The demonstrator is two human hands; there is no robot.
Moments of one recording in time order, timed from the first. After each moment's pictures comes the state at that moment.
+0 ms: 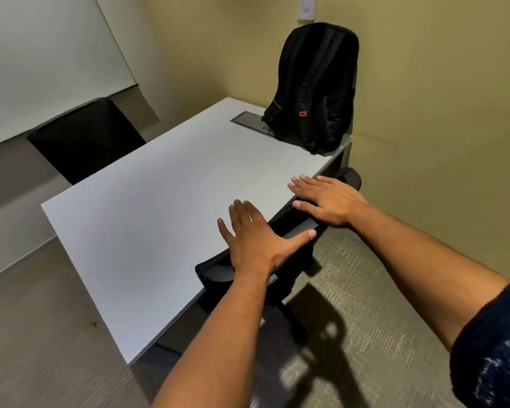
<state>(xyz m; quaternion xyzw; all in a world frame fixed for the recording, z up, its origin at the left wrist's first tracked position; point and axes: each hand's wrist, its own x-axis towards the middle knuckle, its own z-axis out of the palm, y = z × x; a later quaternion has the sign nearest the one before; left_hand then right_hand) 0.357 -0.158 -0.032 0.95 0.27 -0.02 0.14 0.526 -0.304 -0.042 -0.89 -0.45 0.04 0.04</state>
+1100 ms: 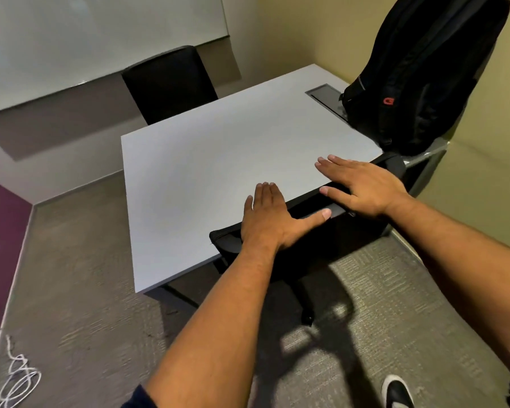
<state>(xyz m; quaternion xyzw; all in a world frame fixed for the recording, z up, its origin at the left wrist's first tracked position) 0.419 -0.163 -0.044 0.92 0.36 -0.05 0.17 0.625 -0.281 -0.050 -0.79 -0.61 0.03 0.09</state>
